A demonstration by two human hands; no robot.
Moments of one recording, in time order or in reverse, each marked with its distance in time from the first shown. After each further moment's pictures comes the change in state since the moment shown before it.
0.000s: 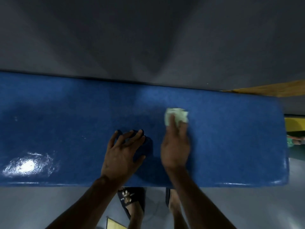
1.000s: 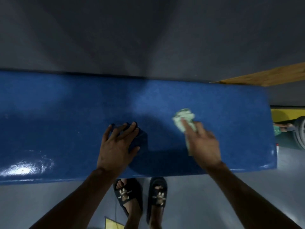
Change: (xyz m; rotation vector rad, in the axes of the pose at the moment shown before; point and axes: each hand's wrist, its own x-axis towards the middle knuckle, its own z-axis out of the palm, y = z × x) left_hand -0.005 0.001 0.007 0.024 0.095 0.015; right_hand -0.004 0.117 -0.046 -0.229 -0.085 -0.392
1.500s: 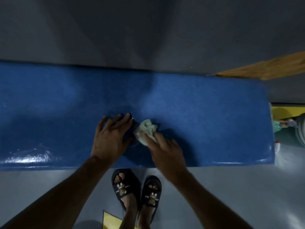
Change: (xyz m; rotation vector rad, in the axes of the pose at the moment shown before) left_hand -0.003 0.007 -0.004 0.035 -0.008 0.005; right_hand -0.041 -0.090 0.016 0.212 0.070 -0.166
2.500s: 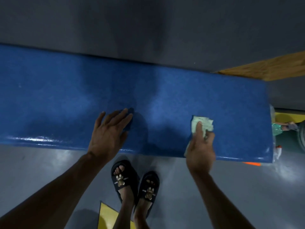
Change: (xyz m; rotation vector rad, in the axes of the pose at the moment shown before) left_hand -0.041 0.017 -0.017 -0.017 0.053 -0.034; right_hand -0.052 0.067 -0.018 0.018 0.082 0.669
